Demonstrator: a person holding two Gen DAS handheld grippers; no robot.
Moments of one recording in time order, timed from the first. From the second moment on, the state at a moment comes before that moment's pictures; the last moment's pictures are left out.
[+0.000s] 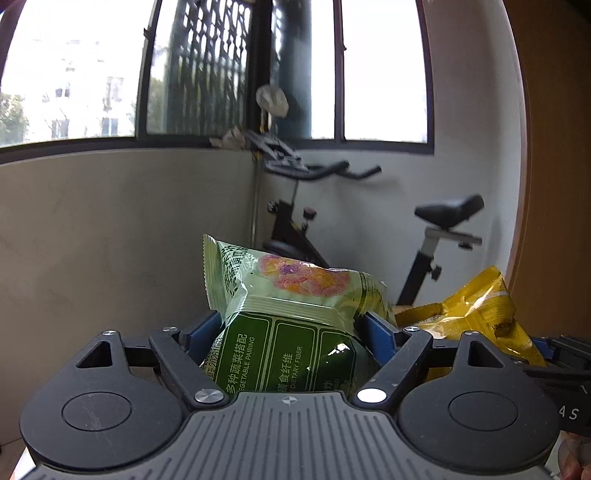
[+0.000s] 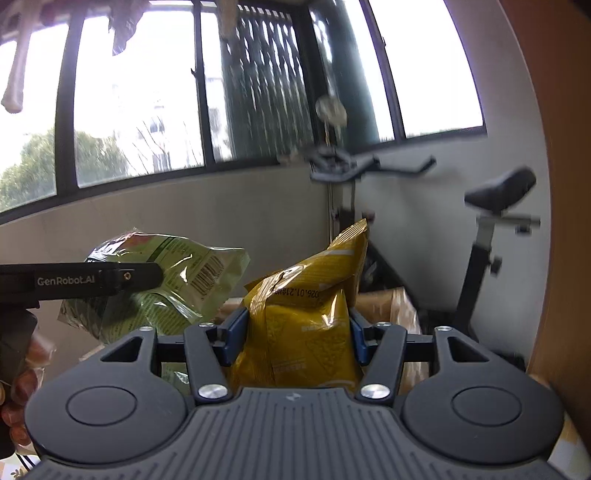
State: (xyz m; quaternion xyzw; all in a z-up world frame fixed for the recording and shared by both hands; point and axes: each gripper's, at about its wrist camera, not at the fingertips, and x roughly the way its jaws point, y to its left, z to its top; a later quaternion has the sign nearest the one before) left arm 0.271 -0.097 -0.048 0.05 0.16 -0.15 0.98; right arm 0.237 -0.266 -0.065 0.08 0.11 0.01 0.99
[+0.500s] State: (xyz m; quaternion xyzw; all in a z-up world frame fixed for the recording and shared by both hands) left arm 0.259 -0.056 -0.041 0.01 0.19 -0.14 0.97; right arm 0.203 -0.268 -0.055 0.10 0.14 0.01 0.98
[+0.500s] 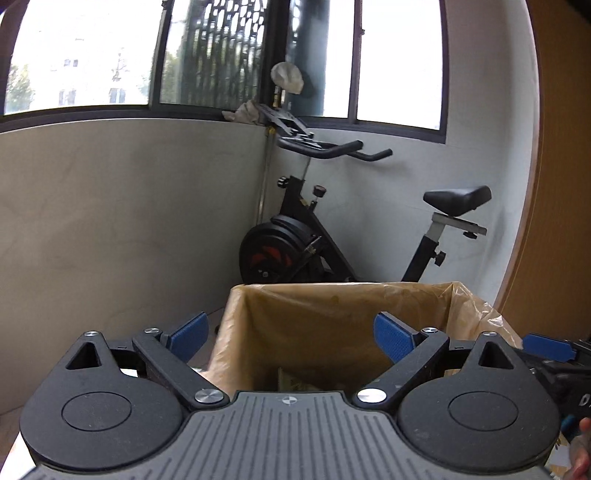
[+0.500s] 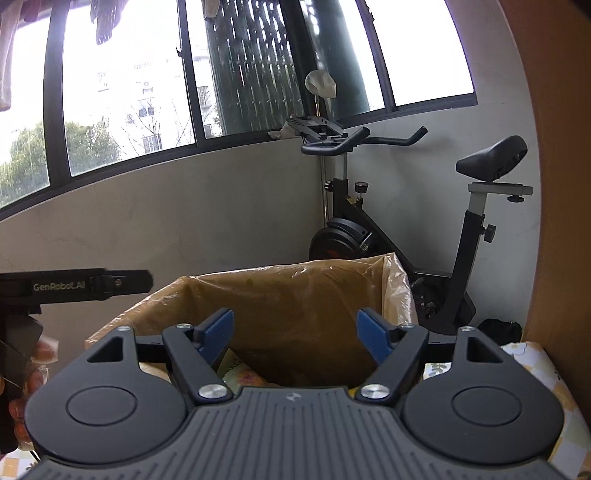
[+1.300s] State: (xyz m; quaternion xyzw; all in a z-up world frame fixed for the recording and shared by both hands) left arm 0.141 0.024 -0.098 -0.02 0.23 -0.08 0.97; right arm 0.087 -0.244 -0.128 0.10 0.24 0.01 0.97
